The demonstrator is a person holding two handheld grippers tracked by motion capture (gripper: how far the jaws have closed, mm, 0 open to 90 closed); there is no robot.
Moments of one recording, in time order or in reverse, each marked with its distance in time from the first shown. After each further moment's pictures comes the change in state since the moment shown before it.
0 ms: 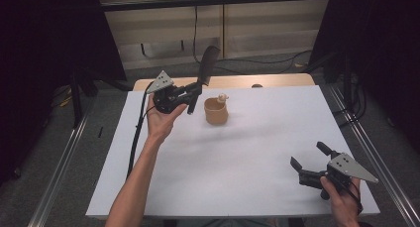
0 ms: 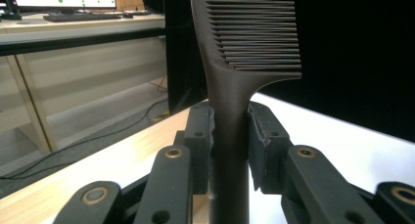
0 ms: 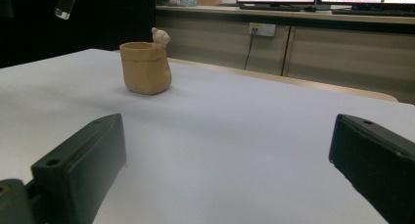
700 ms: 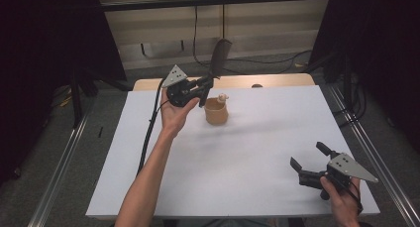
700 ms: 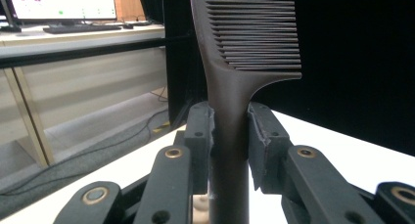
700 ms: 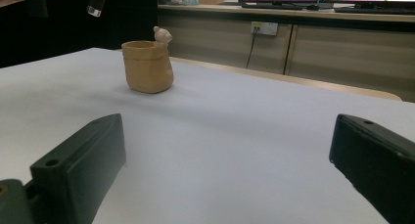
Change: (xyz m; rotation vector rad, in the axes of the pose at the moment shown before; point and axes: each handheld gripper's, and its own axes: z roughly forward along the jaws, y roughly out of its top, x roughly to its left) left arm -0.005 0.001 0.037 -0.025 0.003 0.017; right arm 0.000 0.000 0.000 0.004 0.006 0.001
